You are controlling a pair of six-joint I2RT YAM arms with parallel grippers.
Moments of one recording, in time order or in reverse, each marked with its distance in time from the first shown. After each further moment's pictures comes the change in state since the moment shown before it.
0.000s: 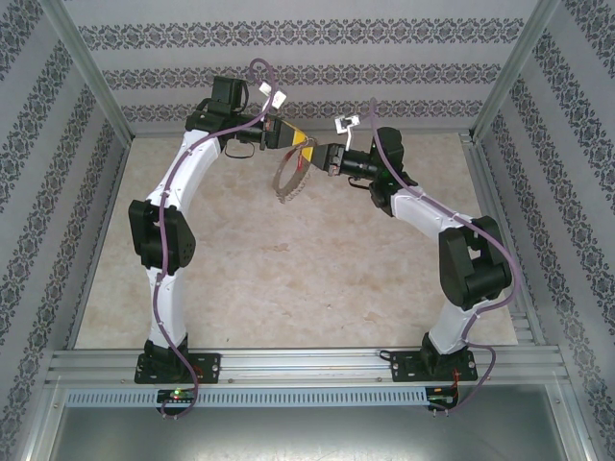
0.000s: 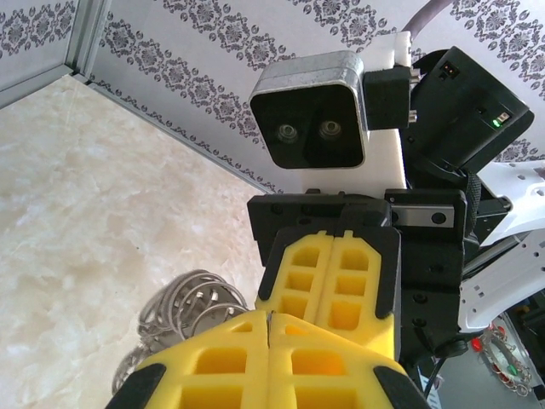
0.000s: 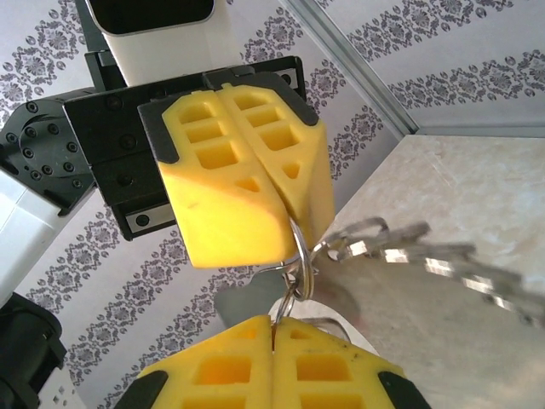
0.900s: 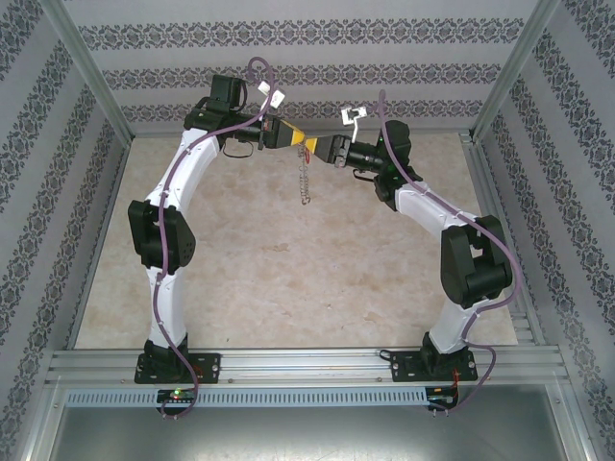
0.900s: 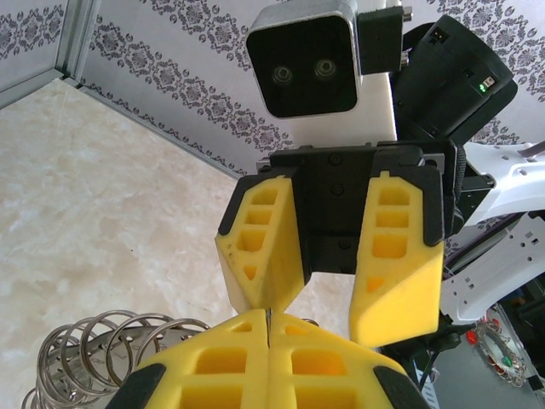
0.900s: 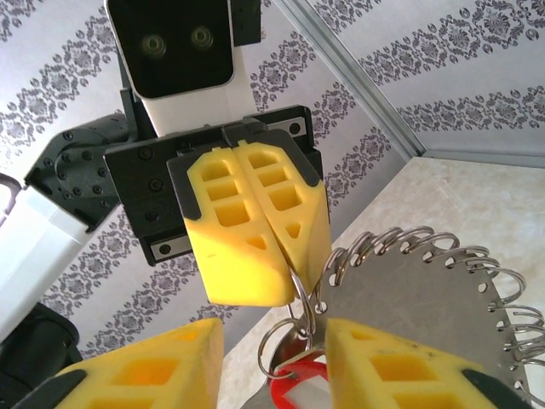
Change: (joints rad) left arm 0.005 0.008 0.032 -0.051 0.023 0.041; right arm -0.042 0.003 0.038 0.028 -0.031 0.024
